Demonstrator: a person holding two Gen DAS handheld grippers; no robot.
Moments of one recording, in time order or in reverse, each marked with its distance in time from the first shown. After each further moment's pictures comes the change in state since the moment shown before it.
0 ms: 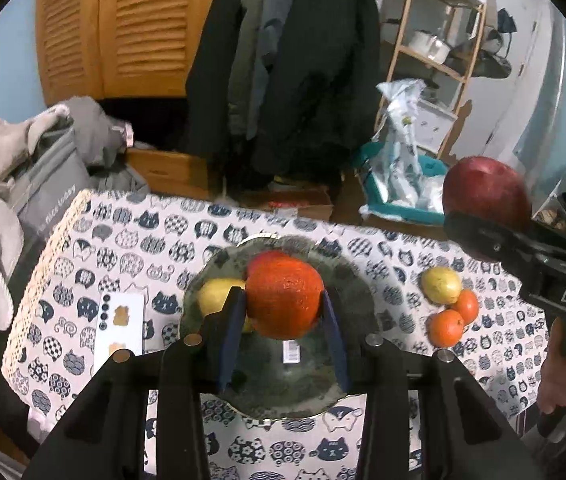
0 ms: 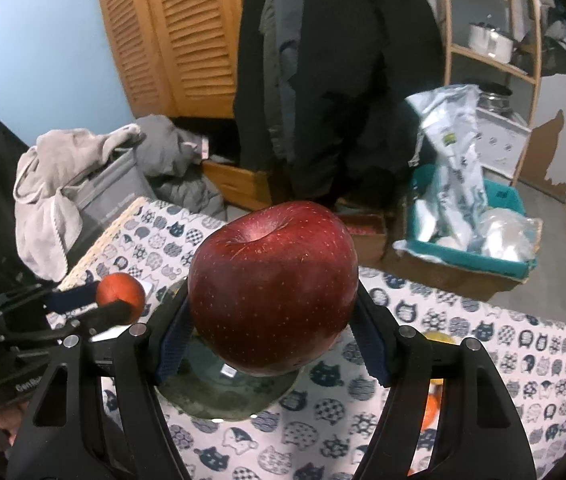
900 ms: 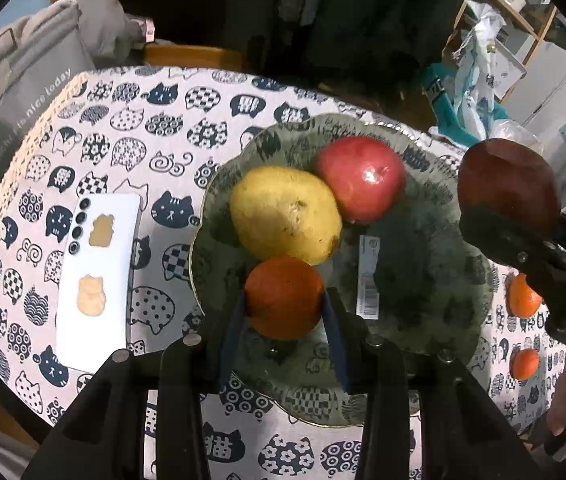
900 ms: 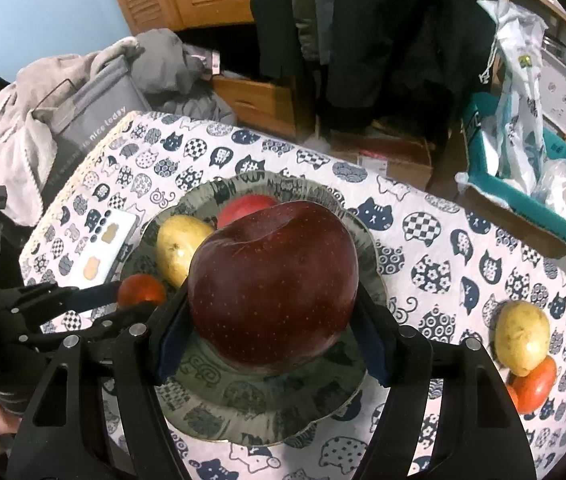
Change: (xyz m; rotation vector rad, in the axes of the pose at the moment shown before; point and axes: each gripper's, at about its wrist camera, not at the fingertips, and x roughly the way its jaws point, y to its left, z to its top) left arm 0.117 0.052 -0.048 -0.110 0.290 0.068; right arm 0.128 0.020 -0.043 -0.023 0.259 0.046
